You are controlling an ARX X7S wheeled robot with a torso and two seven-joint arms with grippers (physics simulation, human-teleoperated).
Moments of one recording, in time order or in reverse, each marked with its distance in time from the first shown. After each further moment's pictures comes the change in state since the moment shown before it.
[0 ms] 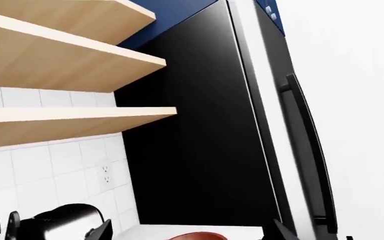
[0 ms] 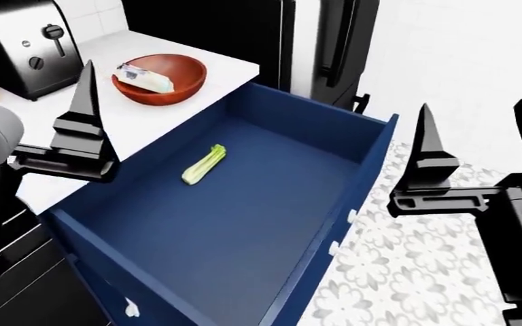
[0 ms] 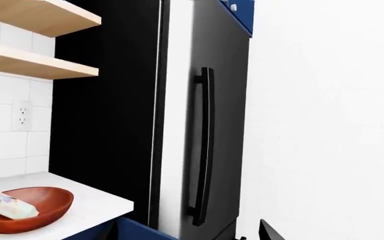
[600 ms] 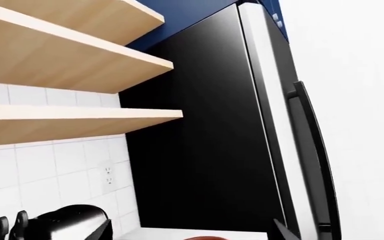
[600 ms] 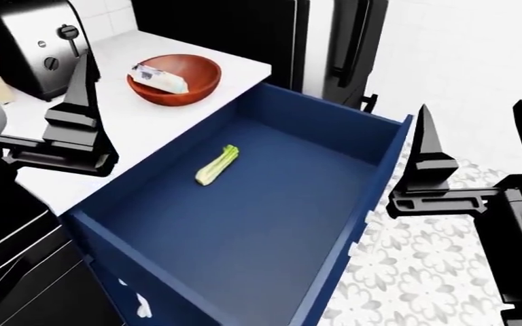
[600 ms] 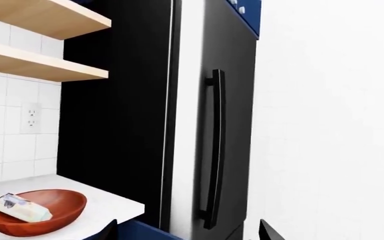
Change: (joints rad) left arm -0.012 0.007 -0.019 -0.003 -0.028 0.016 0.005; right arm -0.021 -0.002 0.002 0.006 -0.026 -0.012 -0.004
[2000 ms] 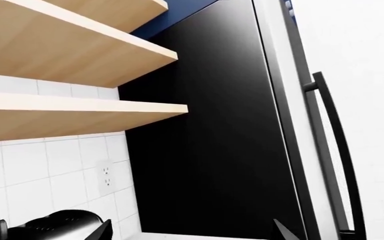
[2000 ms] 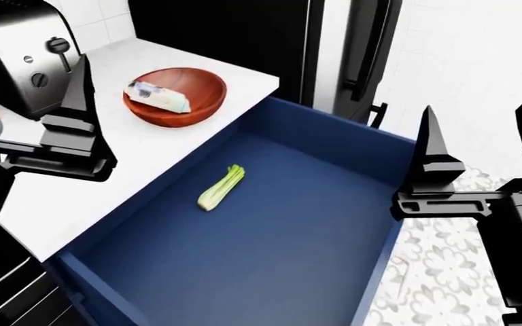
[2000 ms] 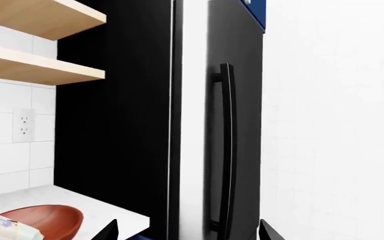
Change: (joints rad) left arm 0.025 -0.014 -0.017 0.016 -0.003 0.008 -0.009; right arm -0.049 0.012 0.008 0.004 -0.029 -0.059 -0.006
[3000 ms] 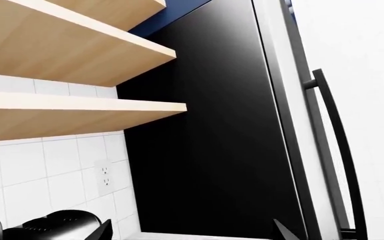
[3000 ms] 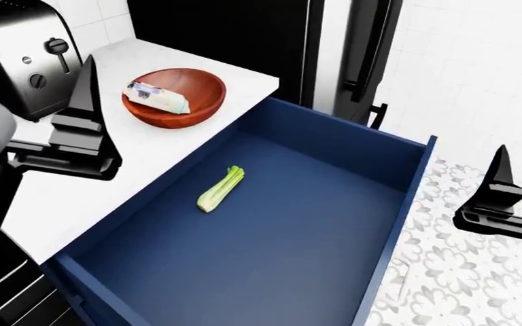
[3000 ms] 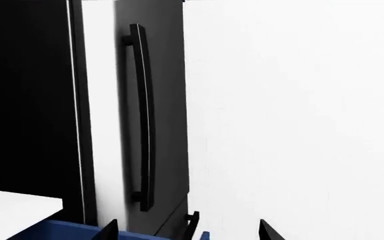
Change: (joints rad) left arm -0.008 0.029 0.005 -0.009 0.013 -0.028 0.002; right arm -0.226 0.146 -0.112 0.204 -0.135 -0.310 0.060
